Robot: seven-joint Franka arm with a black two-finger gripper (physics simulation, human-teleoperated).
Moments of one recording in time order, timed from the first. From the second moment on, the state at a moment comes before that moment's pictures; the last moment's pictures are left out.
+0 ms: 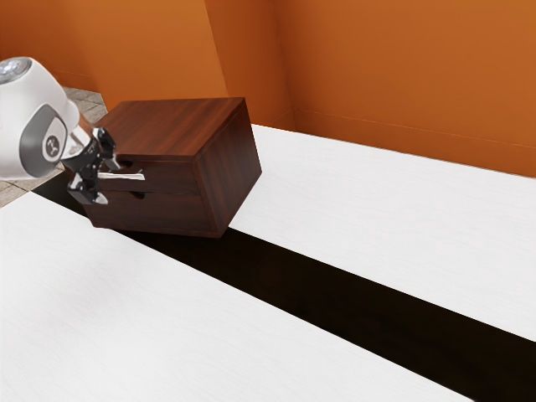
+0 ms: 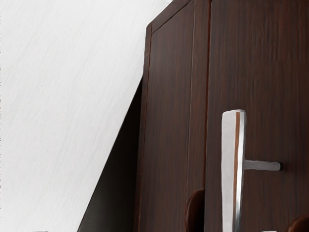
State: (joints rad) arm 0.40 0.12 0.15 -1.70 0.05 2.27 -1.47
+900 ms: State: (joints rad) arm 0.41 0.17 0.15 -1.68 0.04 2.24 -1.41
